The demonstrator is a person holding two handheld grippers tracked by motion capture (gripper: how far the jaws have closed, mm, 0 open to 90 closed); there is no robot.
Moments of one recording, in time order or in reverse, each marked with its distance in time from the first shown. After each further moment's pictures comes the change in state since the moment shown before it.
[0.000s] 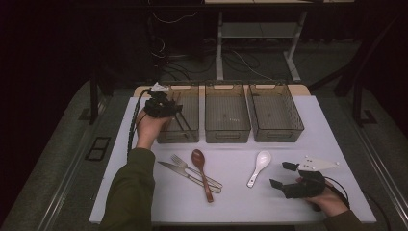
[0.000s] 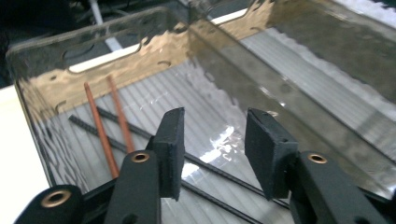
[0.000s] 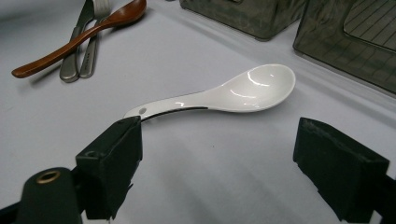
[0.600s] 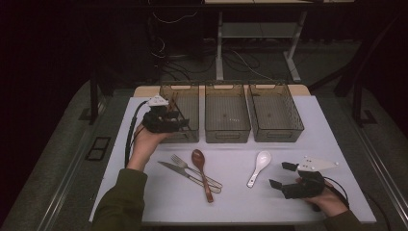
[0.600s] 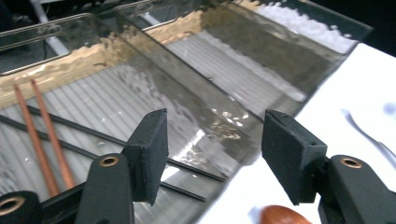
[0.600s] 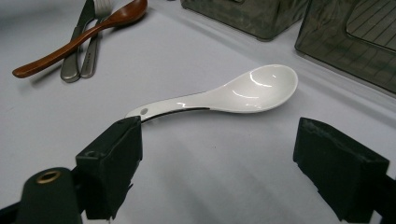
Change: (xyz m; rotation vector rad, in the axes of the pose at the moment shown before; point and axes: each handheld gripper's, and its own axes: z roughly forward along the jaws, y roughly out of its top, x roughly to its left) left arm -0.045 -0.023 -0.042 -0.060 -0.174 0.028; right arm 0.002 0.001 0.001 0.003 0.001 0.001
